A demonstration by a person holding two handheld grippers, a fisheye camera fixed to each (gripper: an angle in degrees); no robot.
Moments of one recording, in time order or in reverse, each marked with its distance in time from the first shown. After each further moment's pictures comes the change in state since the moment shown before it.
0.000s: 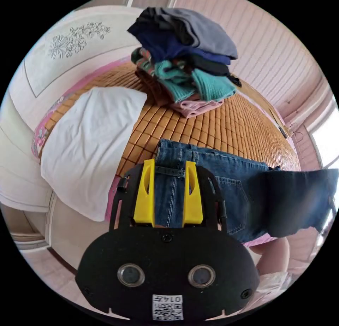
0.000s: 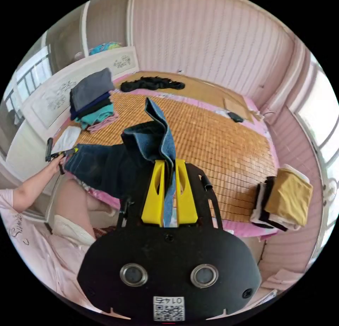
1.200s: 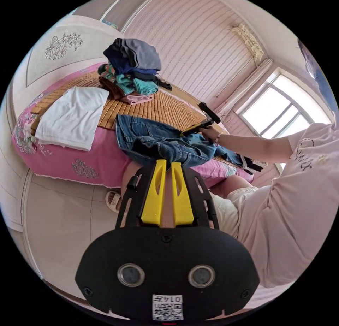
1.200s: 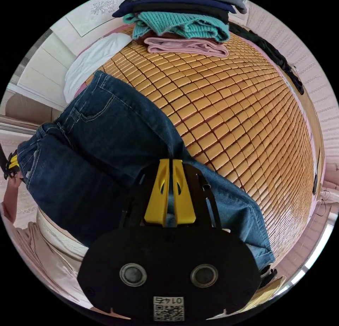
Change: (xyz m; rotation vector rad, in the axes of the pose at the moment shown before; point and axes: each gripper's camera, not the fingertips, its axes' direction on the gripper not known) left arm -0.082 0.147 -0.184 0.221 0.486 0.304; right arm -0.231 -0.085 0.118 -0.445 -0.315 -0.625
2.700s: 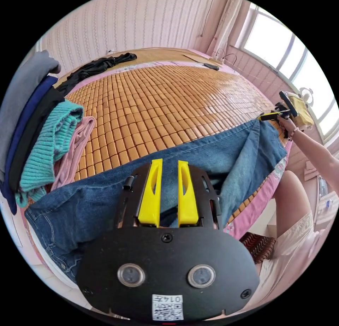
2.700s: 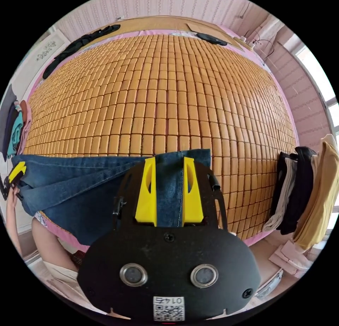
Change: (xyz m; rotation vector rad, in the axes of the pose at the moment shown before) left arm 0.076 -0.281 0.454 -0.465 -0.252 0.438; right arm 0.342 0.320 -0.199 0.062 0.185 0.908
